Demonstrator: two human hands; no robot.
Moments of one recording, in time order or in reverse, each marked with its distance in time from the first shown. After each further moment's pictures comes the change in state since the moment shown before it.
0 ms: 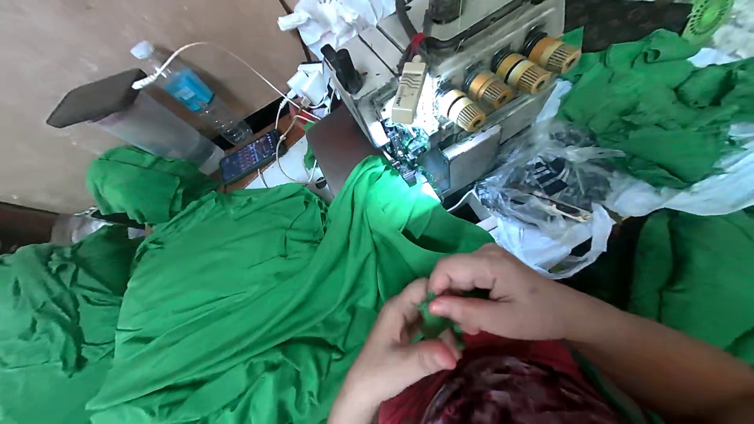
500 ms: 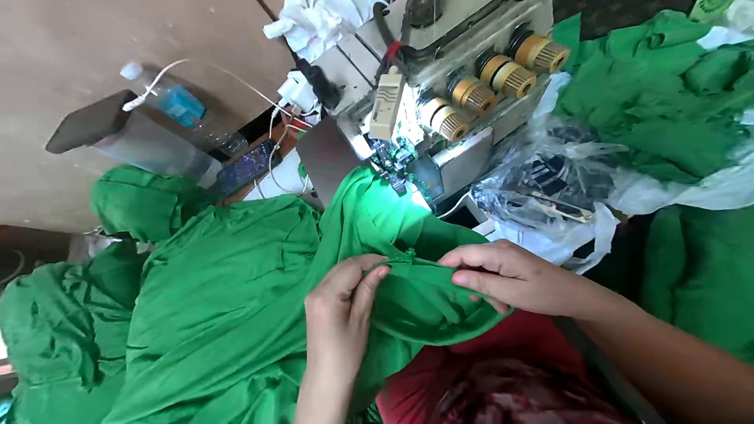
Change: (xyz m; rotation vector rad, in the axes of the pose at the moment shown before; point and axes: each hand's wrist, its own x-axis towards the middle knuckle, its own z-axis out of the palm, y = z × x) left_hand 0.027 0.028 -0.034 1.003 0.406 0.175; right_hand -0.031 0.029 -0.032 -0.004 0.025 0.241
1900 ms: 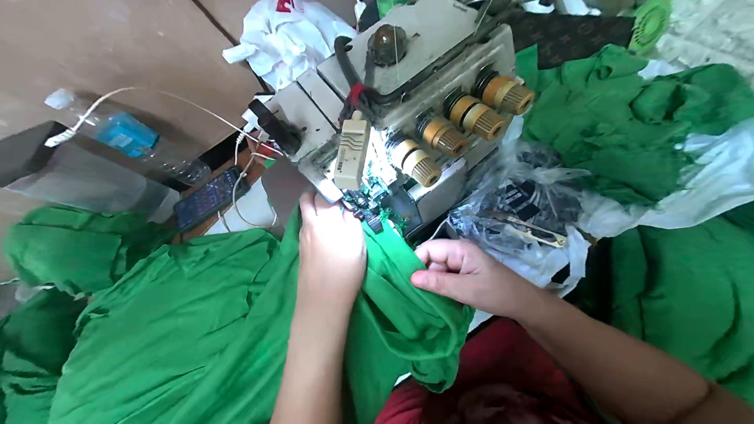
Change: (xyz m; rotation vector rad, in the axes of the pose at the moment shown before) left_hand 0.102 -0.009 0.043 0.488 -0.005 -0.102; right_hand 0.038 0.002 -0.002 0.262 0.200 0.114
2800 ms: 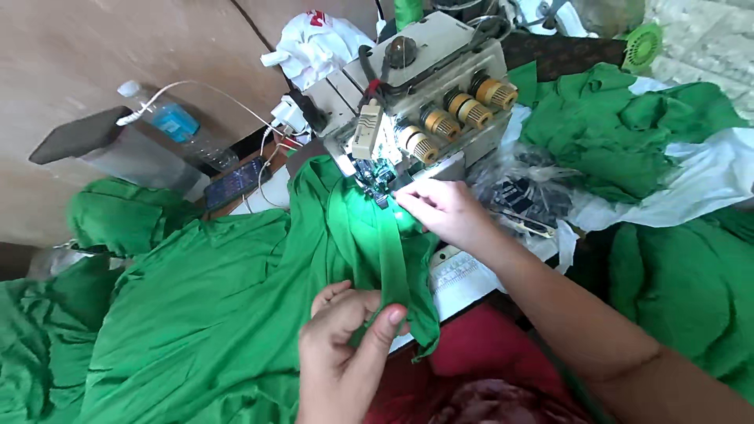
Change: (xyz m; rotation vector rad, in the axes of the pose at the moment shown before) left_hand -0.117 0.013 -0.054 -0.742 0.018 0.113; right_hand 0.040 -0.023 -0.001 -0.694 0.335 -0.102
